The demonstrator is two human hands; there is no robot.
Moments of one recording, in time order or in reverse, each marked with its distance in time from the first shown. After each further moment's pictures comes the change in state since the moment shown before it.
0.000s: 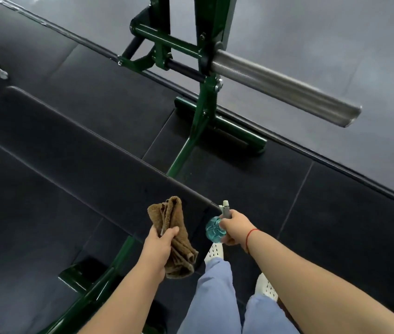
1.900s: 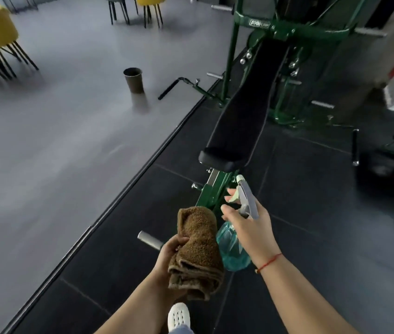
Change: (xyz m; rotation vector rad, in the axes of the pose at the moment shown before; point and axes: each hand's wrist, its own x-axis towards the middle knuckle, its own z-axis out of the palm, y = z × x) left_hand -0.469 -0.338 0.495 1.020 -1.265 -0.273; right_hand -0.442 0.585 -0.271 1.389 1.597 -0.304
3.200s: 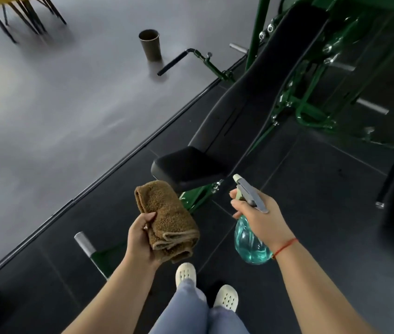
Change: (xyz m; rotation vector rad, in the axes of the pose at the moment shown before) left_hand 0.239 -0.008 0.266 -0.407 0.276 0.259; right_hand 0.349 0.012 -0.281 -0.163 -0.381 0.141
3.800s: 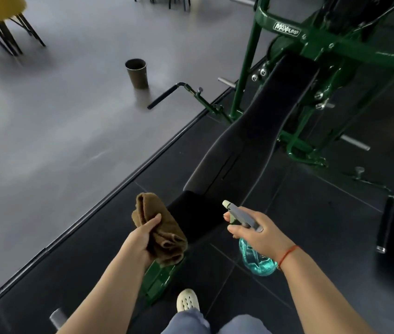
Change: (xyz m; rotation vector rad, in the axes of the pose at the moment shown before) left_hand 0.168 0.152 0.068 0.332 0.199 -0.063; right_hand 0.160 -0.067 0.025 -0.290 -0.199 -0.026
